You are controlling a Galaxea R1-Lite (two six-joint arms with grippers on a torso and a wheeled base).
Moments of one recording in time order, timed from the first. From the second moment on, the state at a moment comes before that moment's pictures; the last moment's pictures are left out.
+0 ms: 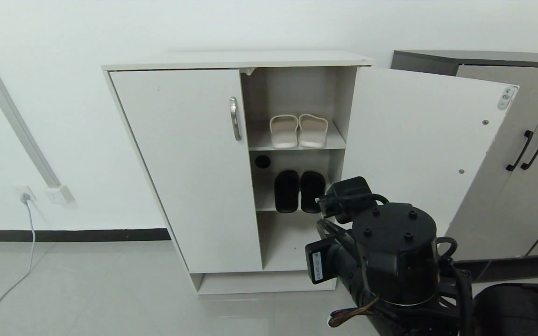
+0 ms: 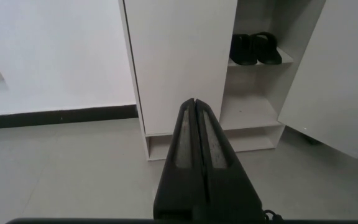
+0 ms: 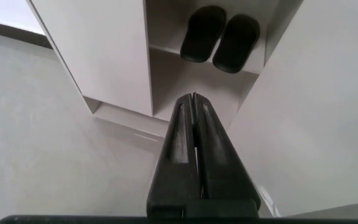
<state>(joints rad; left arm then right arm) 0.00 0.00 0.00 0.00 -0.03 0.02 1.06 1.78 -0.86 -0.68 -0.72 0.15</state>
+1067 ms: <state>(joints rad) 0.00 0.00 0.00 0.00 -0.03 0.02 1.04 1.80 -0.86 -0.68 -0.71 0.15</state>
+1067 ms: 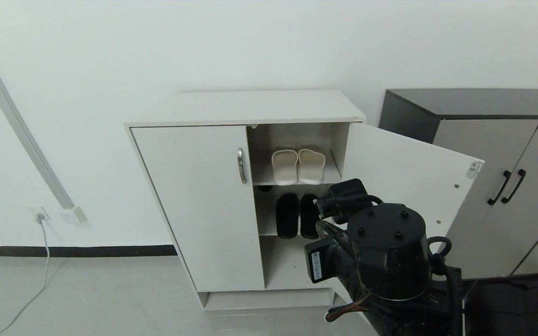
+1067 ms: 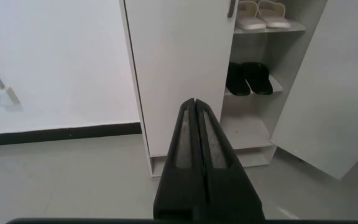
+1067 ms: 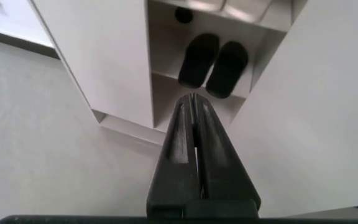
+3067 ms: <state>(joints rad) 0.00 0.00 0.00 0.00 -0.03 0.02 0.99 1.78 -0.81 -0.73 -0.66 0.14</state>
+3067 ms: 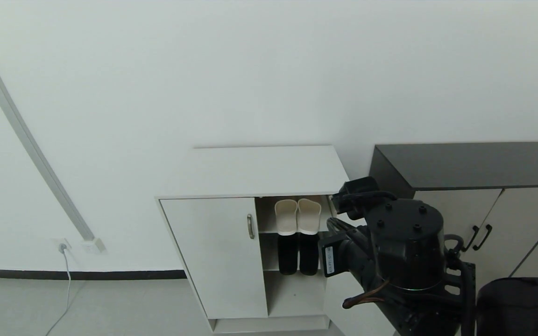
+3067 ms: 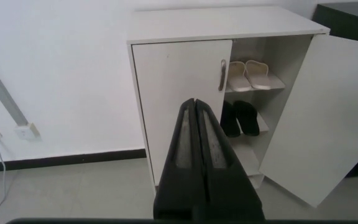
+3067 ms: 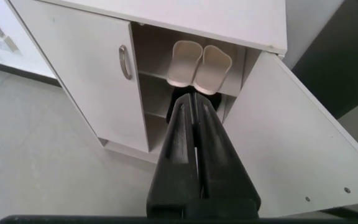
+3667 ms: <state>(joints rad) 0.00 0.00 0.00 0.00 -0.04 0.02 0.90 1.80 -0.83 -0.73 -0.66 0.13</state>
